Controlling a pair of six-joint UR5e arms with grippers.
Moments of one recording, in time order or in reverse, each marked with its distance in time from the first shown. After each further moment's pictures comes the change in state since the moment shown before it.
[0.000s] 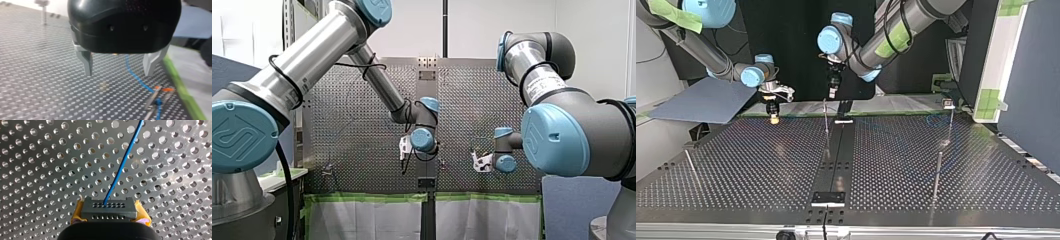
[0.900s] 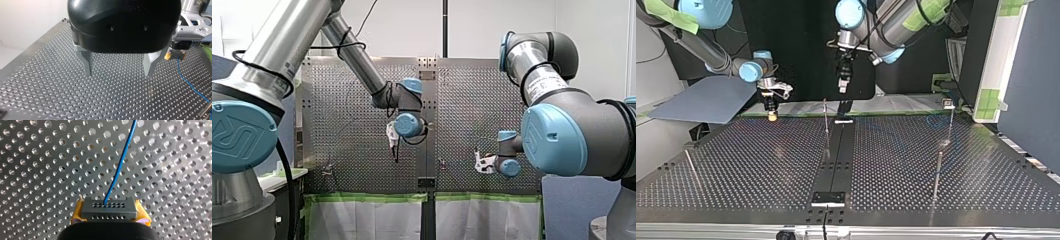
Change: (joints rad) left arm 0.001 0.255 -0.255 0.182 -0.019 -0.048; right arm -0.025 -0.001 0.063 -0.101 -0.033 0.153
